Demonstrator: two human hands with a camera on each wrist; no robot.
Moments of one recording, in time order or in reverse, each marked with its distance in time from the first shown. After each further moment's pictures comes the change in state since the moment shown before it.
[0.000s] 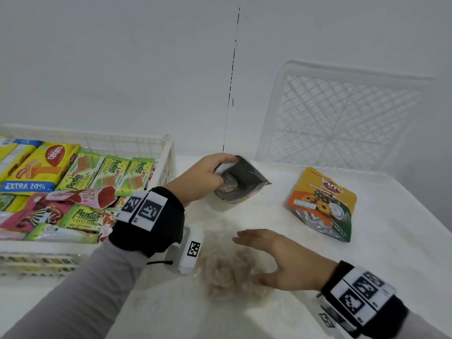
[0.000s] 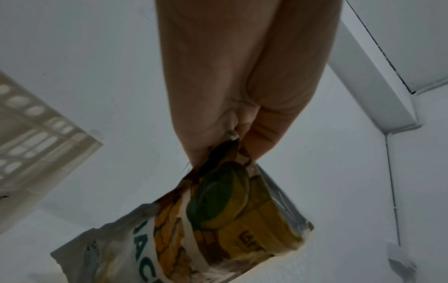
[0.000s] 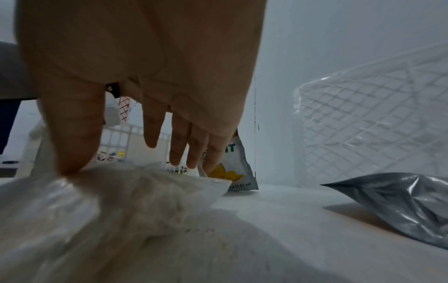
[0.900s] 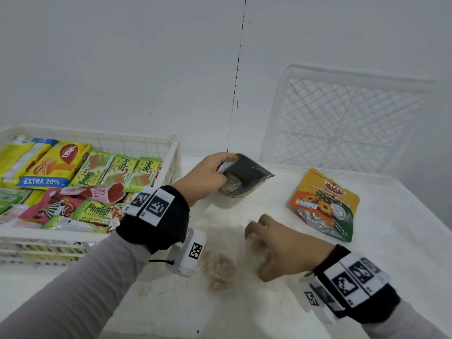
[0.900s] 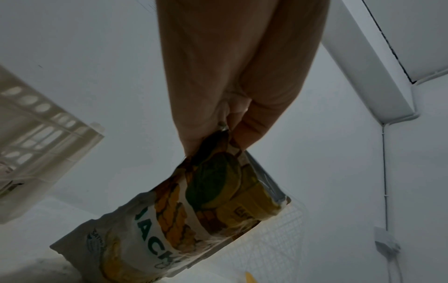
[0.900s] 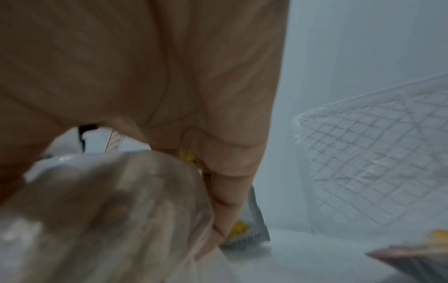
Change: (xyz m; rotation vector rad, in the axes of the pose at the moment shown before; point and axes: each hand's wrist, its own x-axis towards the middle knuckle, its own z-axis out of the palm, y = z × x) left_hand -0.007 0.001 0.008 -0.007 0.093 -0.002; right_hand 0.007 -0.015 -0.017 -0.031 -0.080 0.192
